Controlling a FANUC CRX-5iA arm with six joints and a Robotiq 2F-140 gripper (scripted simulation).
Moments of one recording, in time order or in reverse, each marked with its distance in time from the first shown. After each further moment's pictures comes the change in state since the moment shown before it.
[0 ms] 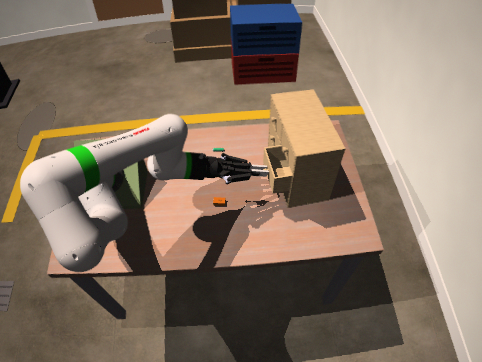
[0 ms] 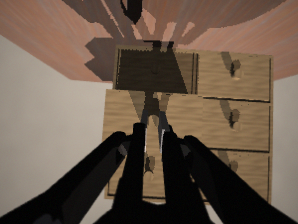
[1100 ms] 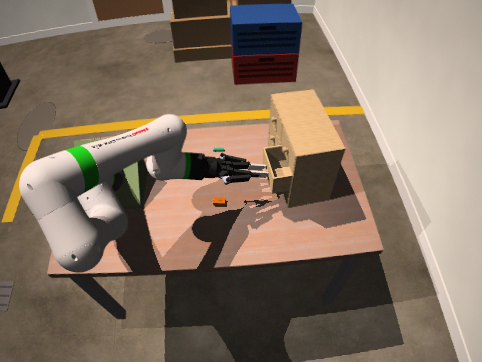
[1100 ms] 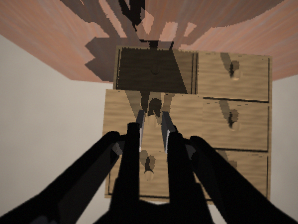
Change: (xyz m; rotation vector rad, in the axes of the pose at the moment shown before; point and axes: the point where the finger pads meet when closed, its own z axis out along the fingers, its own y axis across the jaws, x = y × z) arm 0.001 0.000 -0.003 0.000 0.000 0.000
